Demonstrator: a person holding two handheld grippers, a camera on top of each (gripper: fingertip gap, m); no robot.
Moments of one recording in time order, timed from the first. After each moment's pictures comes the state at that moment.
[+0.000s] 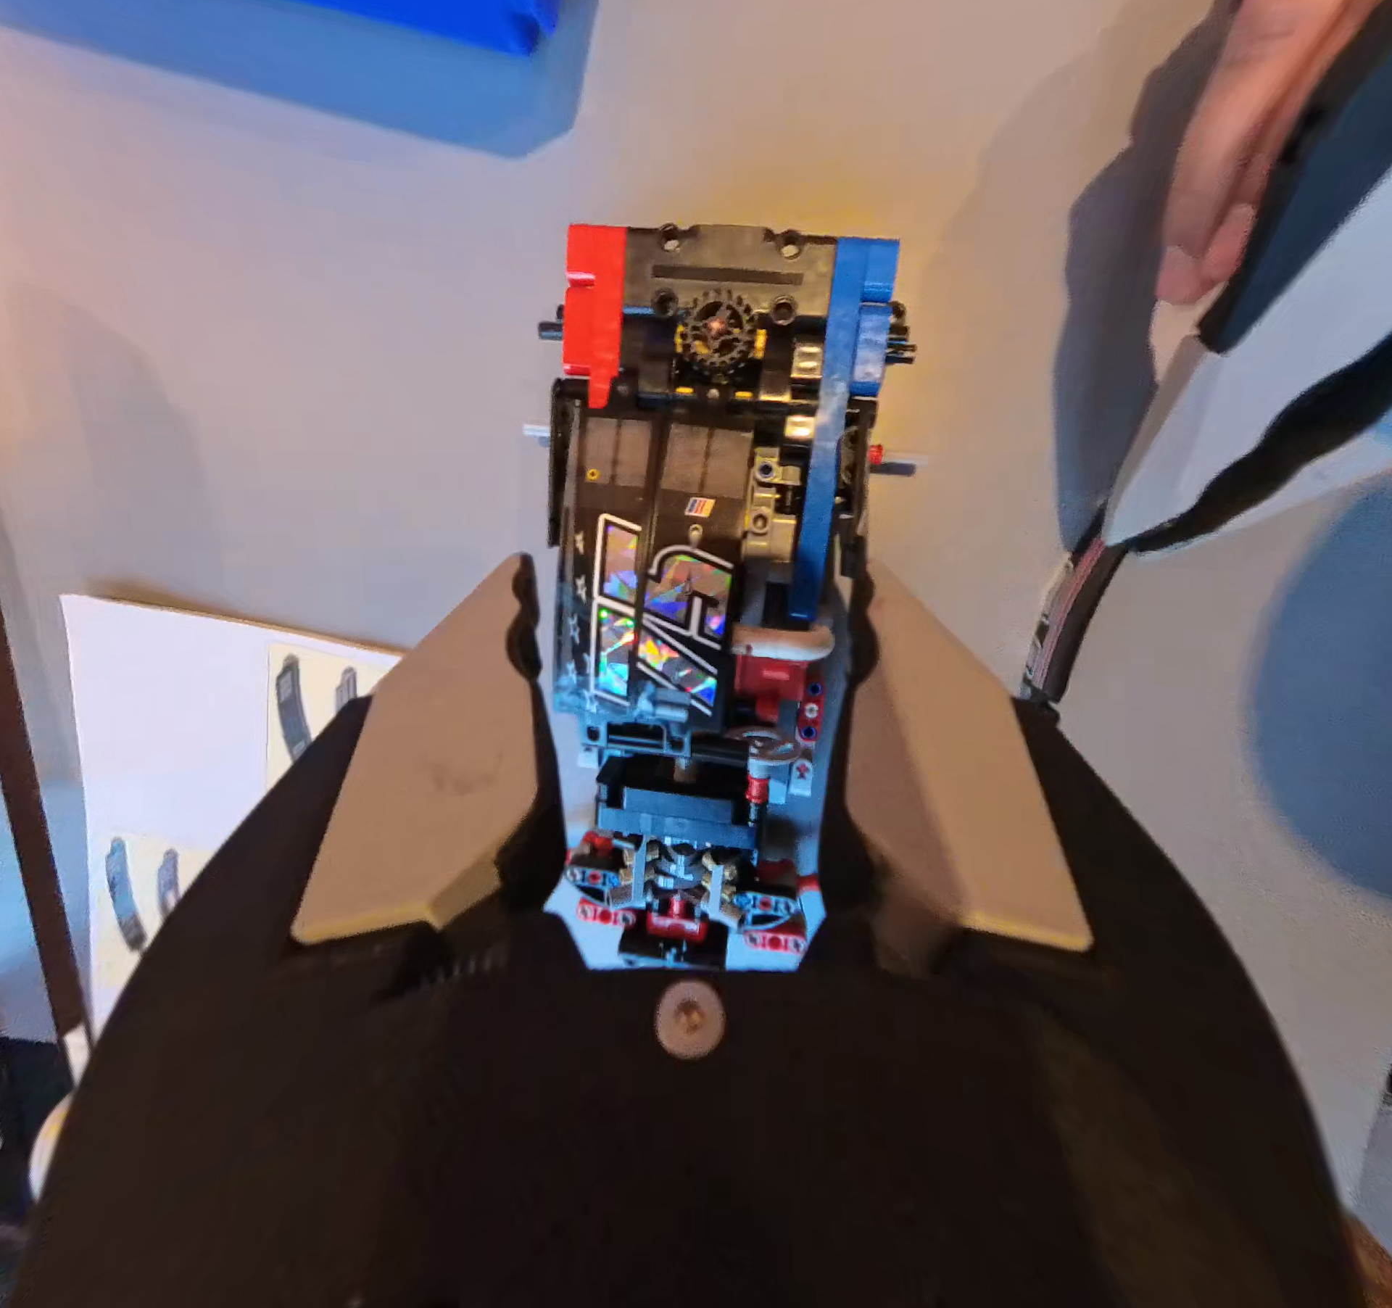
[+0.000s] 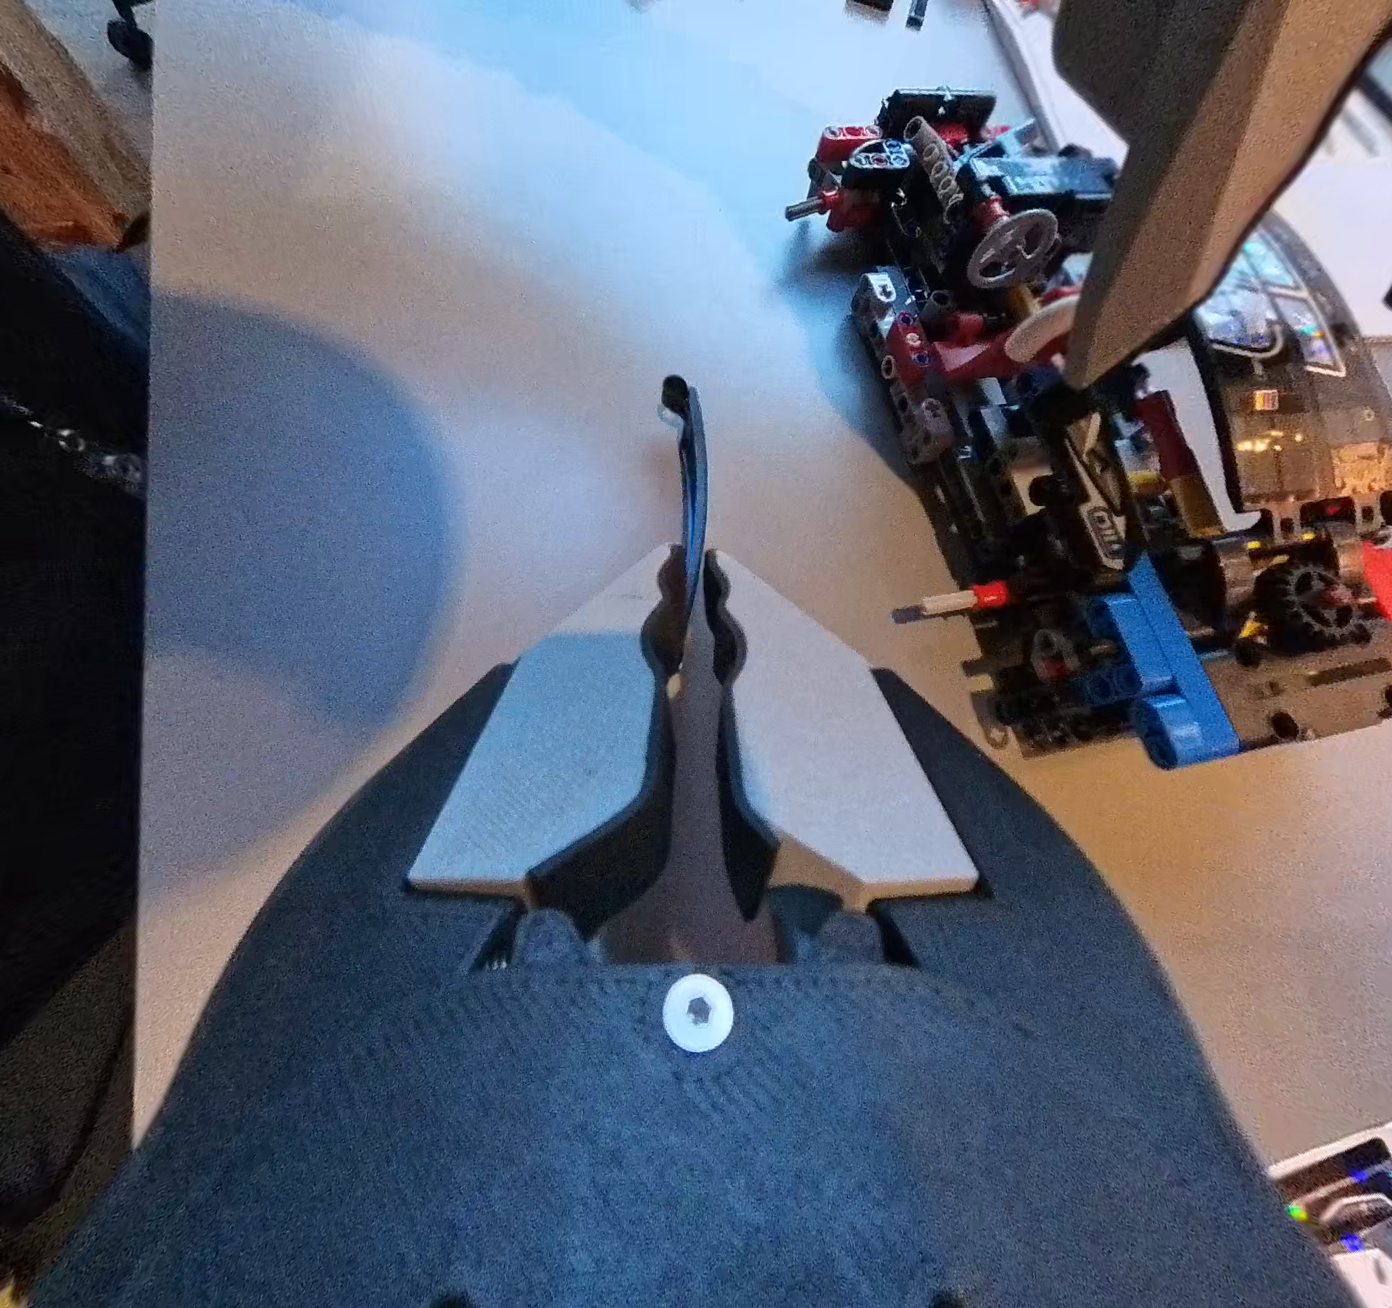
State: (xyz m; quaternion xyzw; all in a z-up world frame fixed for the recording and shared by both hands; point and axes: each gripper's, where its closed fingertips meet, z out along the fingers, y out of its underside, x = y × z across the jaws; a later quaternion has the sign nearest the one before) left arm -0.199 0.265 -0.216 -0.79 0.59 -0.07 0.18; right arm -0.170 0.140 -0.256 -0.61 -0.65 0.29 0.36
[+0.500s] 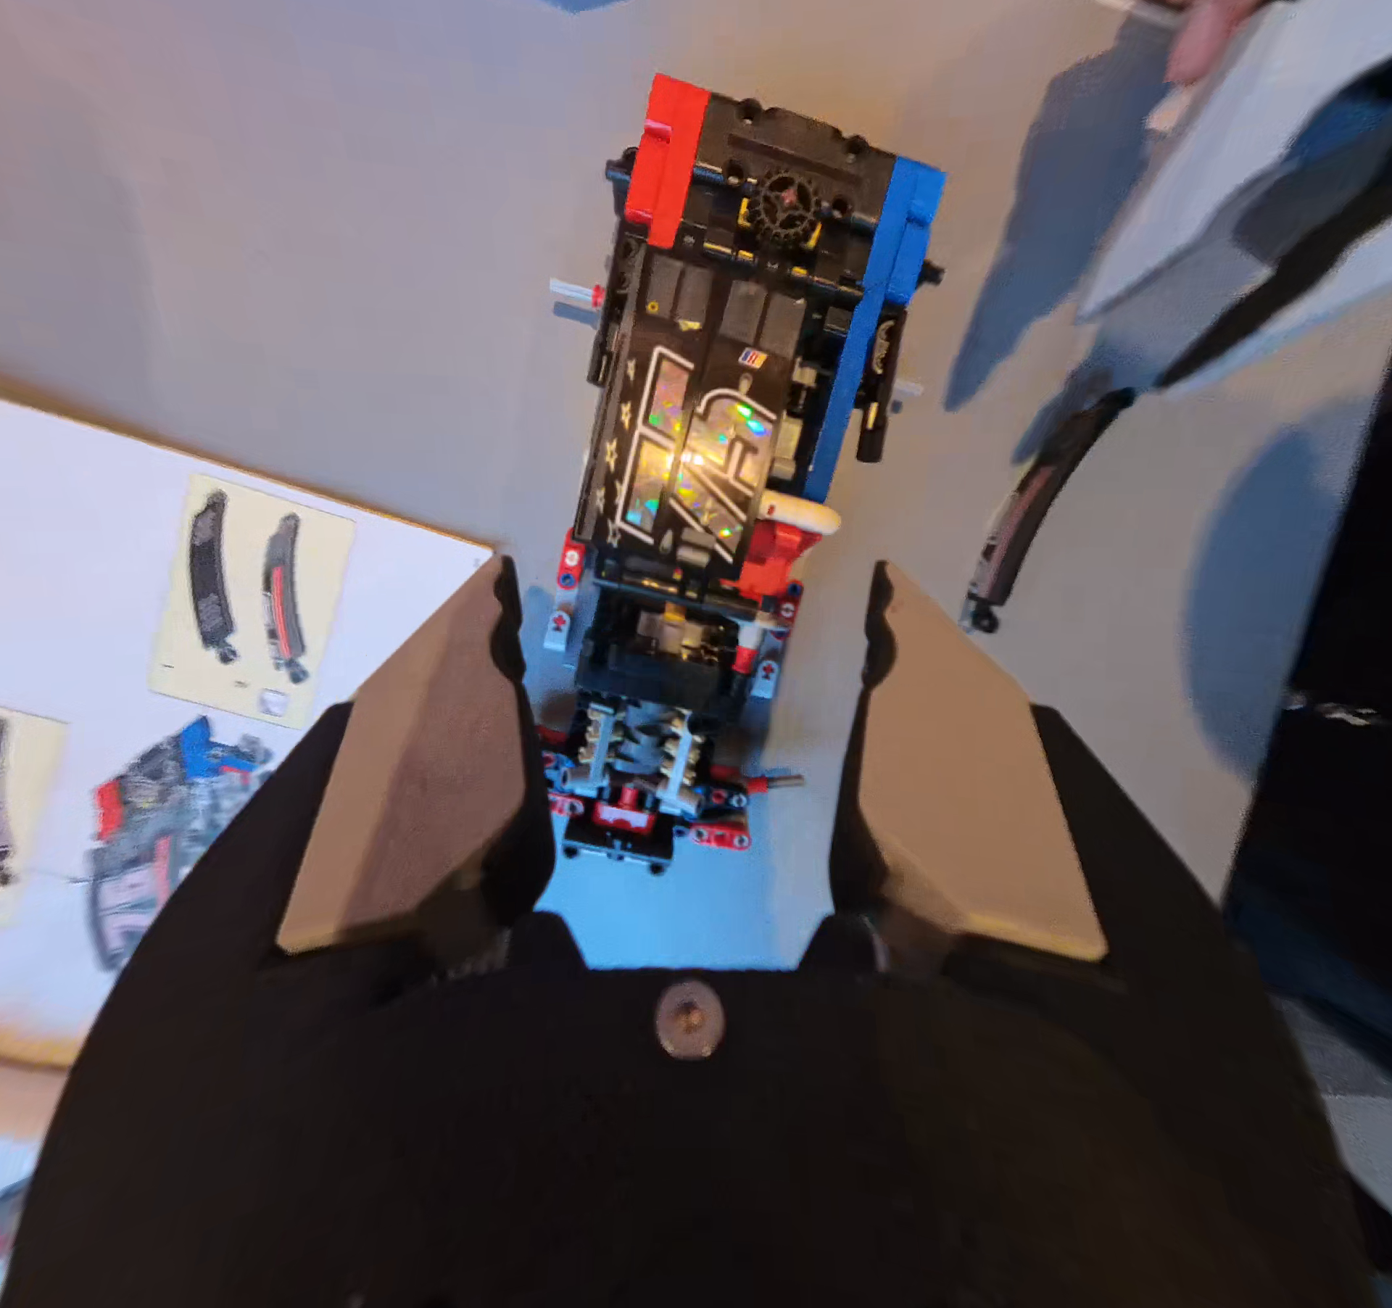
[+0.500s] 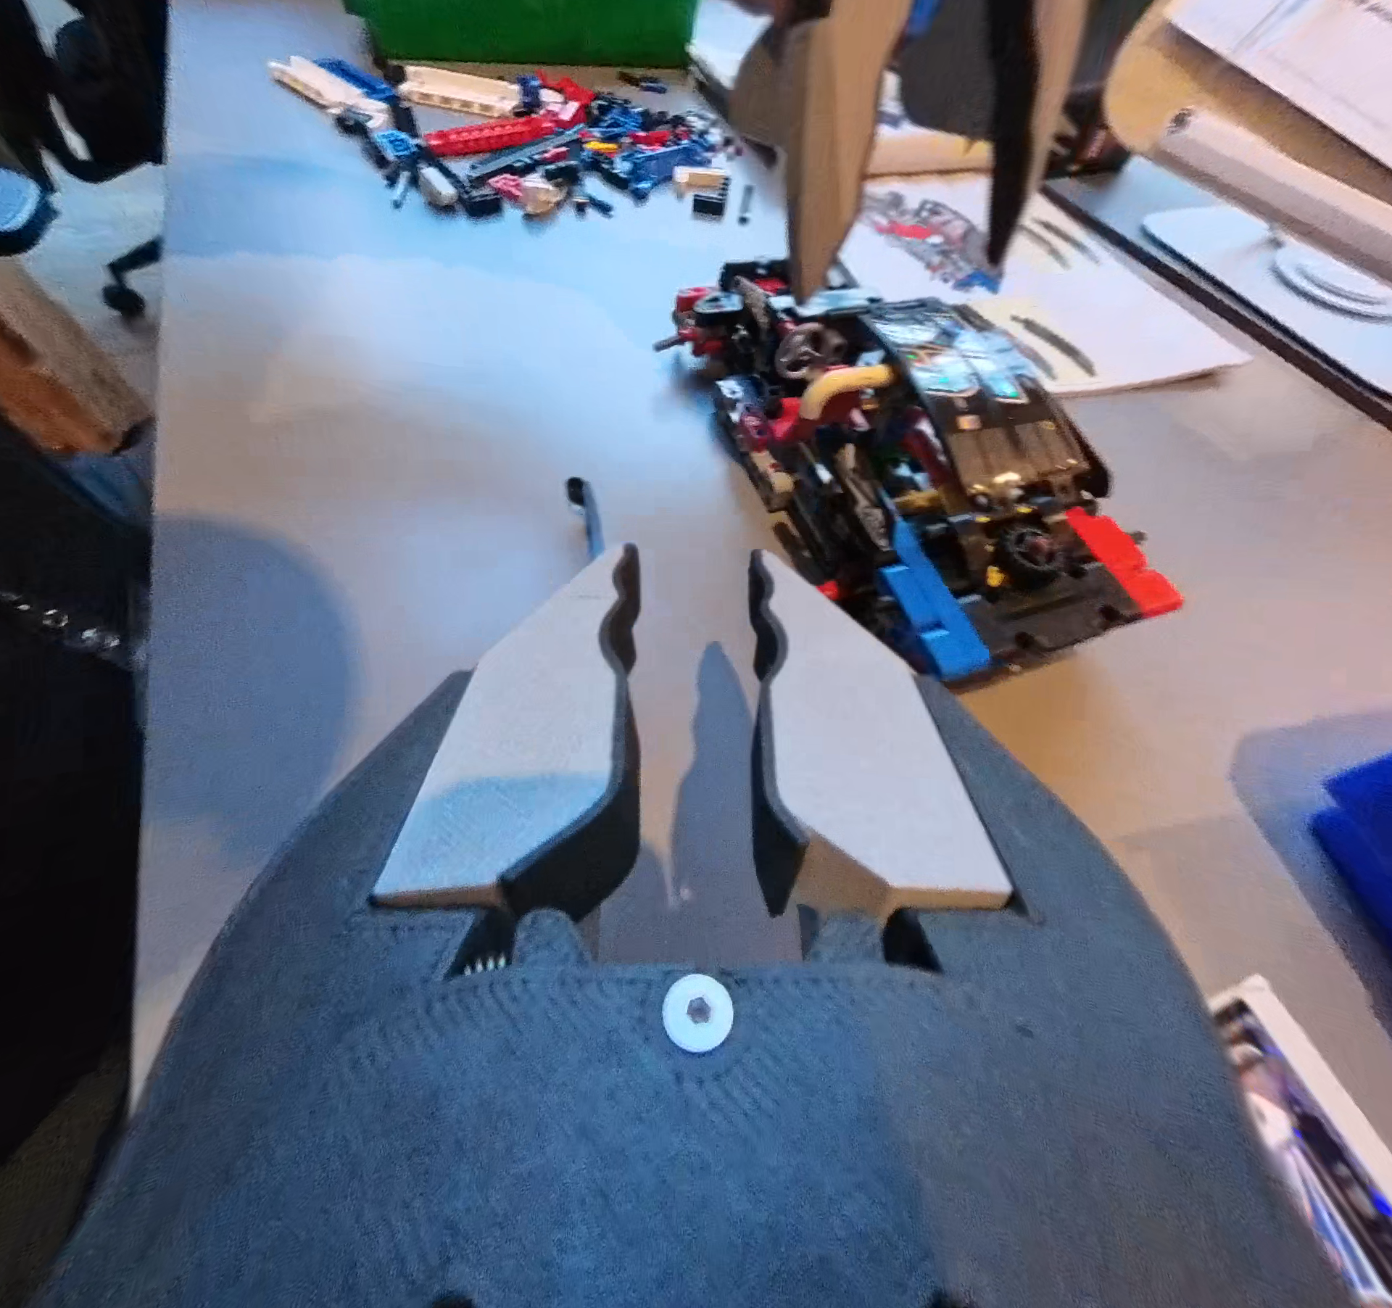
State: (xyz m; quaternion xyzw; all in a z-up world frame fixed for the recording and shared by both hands) left arm -0.244 0.257 -0.203 -0.83 0.51 -0.15 0.16; right arm -0.152 0.172 -0.213 -0.62 -0.56 0.33 0.43
